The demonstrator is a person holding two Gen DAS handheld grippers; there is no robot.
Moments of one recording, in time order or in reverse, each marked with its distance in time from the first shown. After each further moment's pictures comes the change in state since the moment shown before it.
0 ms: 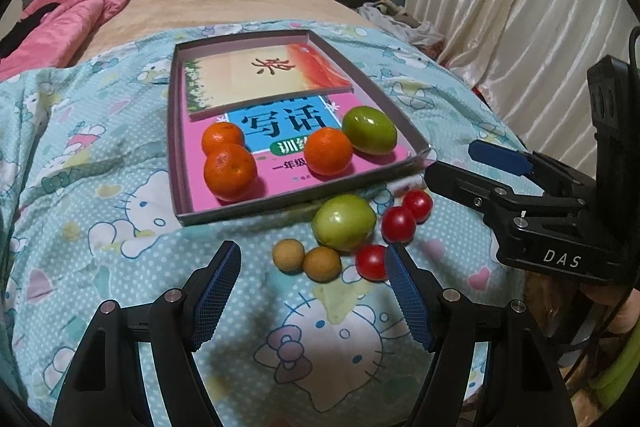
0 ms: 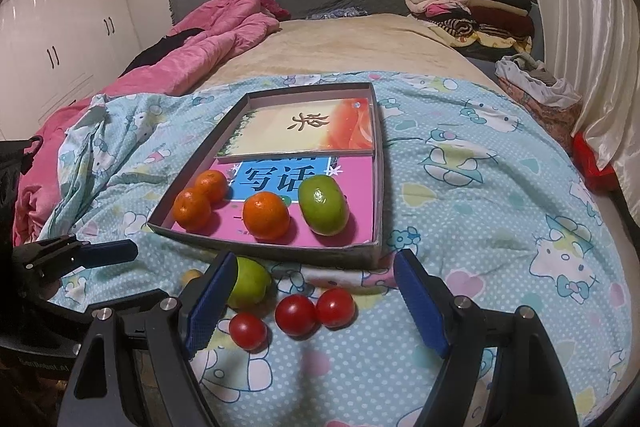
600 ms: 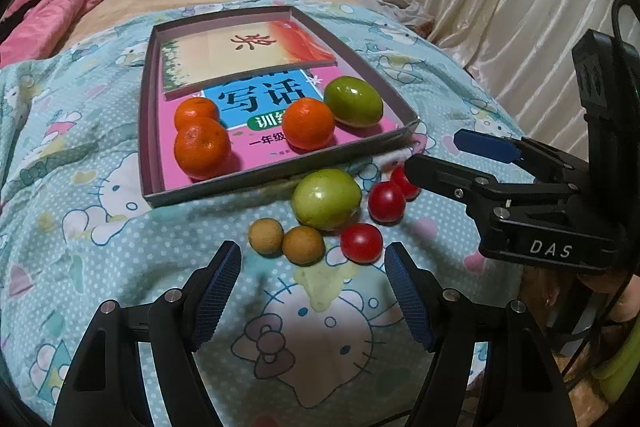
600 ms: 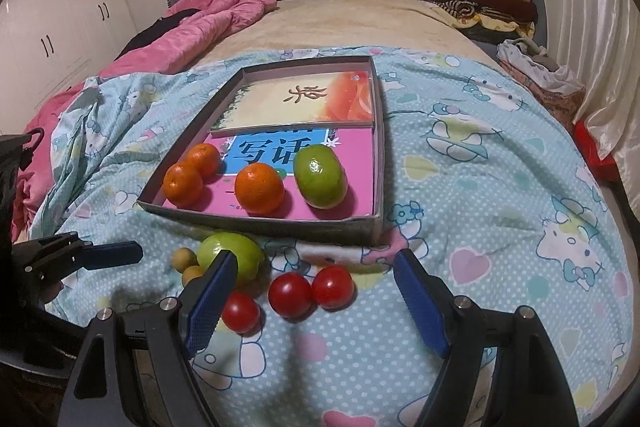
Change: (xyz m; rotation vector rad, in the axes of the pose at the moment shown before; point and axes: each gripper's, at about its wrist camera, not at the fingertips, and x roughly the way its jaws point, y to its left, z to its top) left arm 0.016 -0.009 -0.007 0.022 0.066 -0.039; right arm 0.015 -0.003 -0.008 0.008 0.083 -0.015
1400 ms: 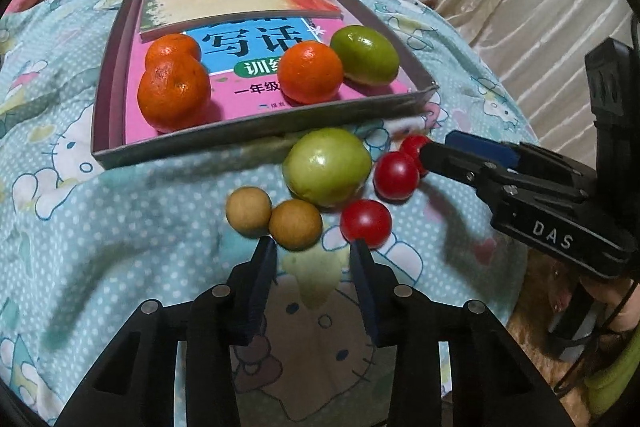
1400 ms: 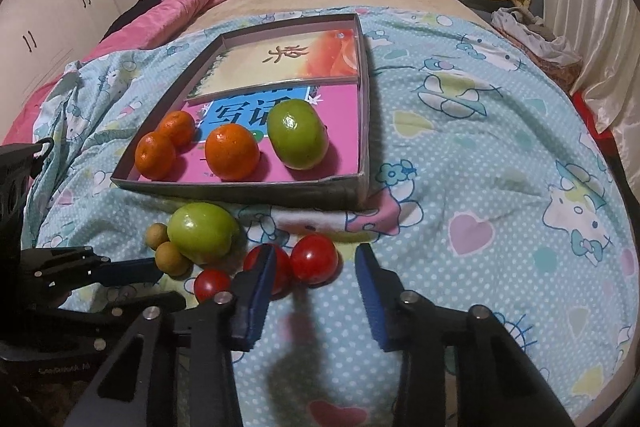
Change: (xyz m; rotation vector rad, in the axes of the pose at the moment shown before) left arm 0.041 0.011 -0.002 -0.078 0.130 -0.072; right arm 0.022 -0.011 -0.007 0.029 0.125 -0.013
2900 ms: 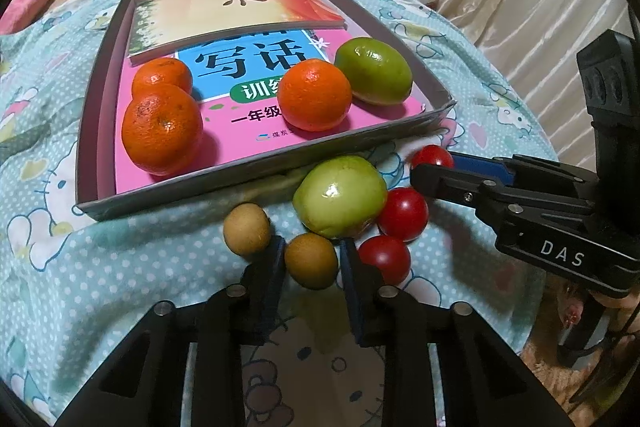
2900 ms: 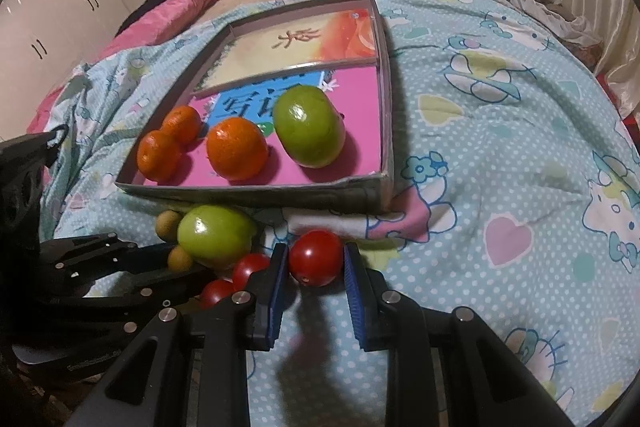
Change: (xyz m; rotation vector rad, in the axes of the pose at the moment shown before) left arm 0.020 -0.002 0.021 0.041 -0.032 0.028; right arm 0.019 -0.004 0.008 0.022 0.035 0.111
